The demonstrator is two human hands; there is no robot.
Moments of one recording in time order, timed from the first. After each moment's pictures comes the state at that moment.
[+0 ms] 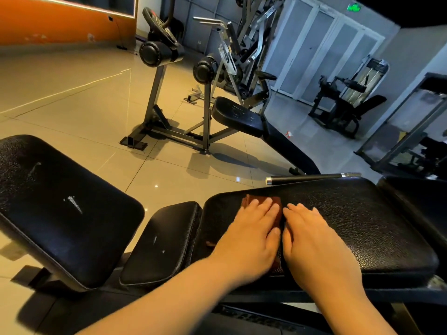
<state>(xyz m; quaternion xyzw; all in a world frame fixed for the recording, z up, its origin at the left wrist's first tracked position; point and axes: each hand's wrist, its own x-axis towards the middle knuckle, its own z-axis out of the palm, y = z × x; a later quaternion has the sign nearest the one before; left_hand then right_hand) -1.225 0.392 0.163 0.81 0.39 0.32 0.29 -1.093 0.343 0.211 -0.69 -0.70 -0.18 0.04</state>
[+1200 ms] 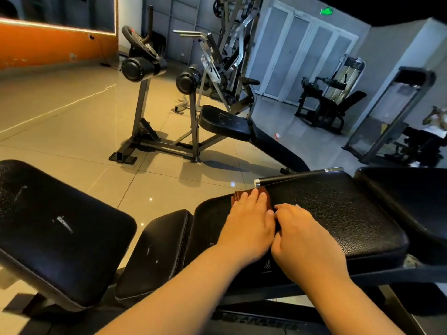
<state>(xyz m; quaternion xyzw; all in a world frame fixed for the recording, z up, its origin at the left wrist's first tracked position) -1.199 0.408 0.188 0.81 0.44 0.27 0.28 -1.101 0.332 0.234 -0.70 -0.70 -0.13 0.07</state>
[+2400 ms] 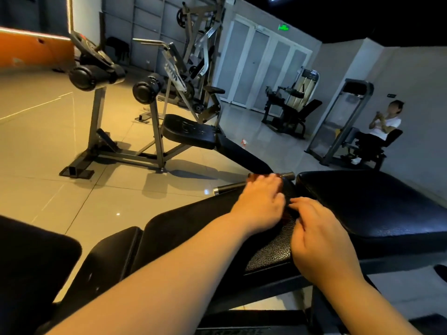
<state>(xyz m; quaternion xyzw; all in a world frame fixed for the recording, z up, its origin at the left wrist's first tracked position) -1.087 0.431 0.256 0.86 0.30 0.29 0.28 -0.998 0.297 0.266 -0.72 -0.63 -0.19 0.22</state>
